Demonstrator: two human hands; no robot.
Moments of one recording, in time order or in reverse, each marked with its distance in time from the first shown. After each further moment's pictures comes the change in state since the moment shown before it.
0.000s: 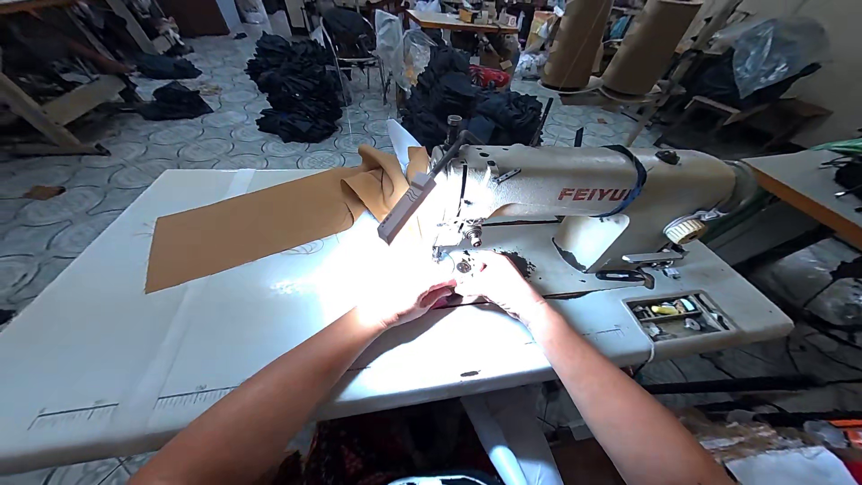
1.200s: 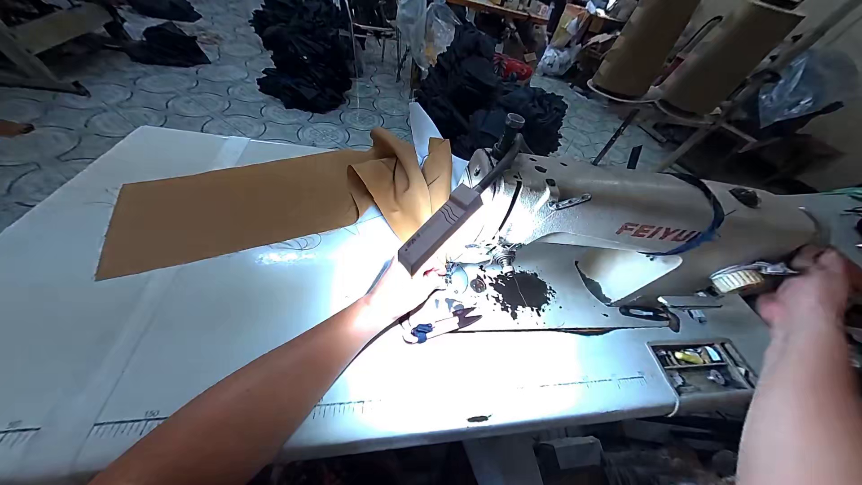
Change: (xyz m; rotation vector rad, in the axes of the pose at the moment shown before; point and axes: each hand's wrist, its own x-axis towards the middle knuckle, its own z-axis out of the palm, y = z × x) left_hand 0.014 -0.023 -0.002 -0.239 0.197 -0.536; right_hand -0.003 0.113 -0.298 0.233 1.017 -0.098
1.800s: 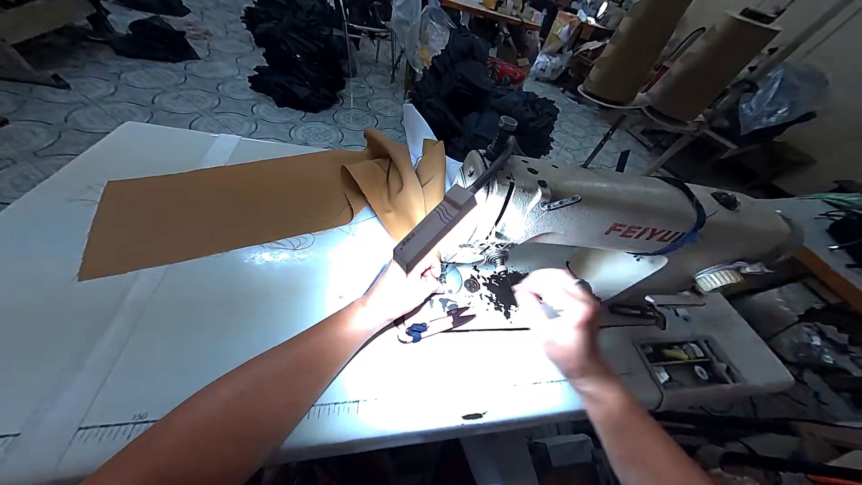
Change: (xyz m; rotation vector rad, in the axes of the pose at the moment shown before) left_hand 0.000 0.002 0.002 -0.129 -0.009 0.033; right_hand -0.233 -0.037 0.141 -0.157 -0.556 -0.847
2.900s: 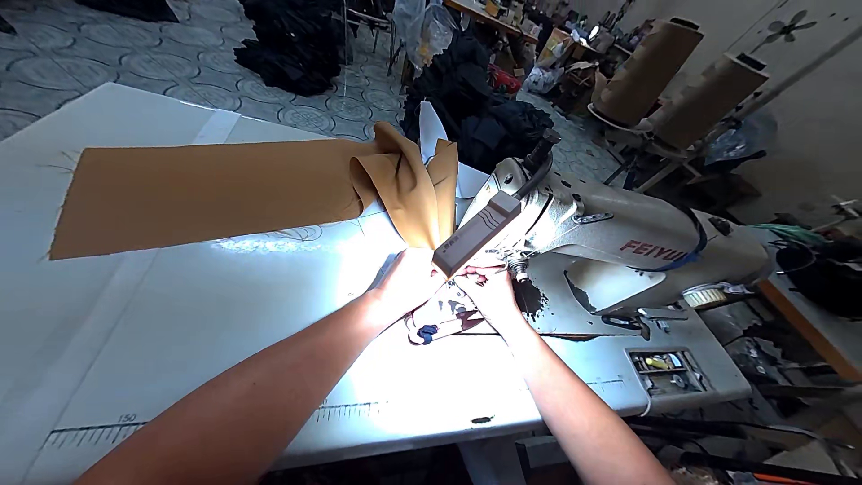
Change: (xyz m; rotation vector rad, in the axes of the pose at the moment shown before) left_hand 0.009 -0.014 0.001 0.169 0.013 -0.033; right_hand 0.031 -0.003 0.096 0.170 -0.263 0.449
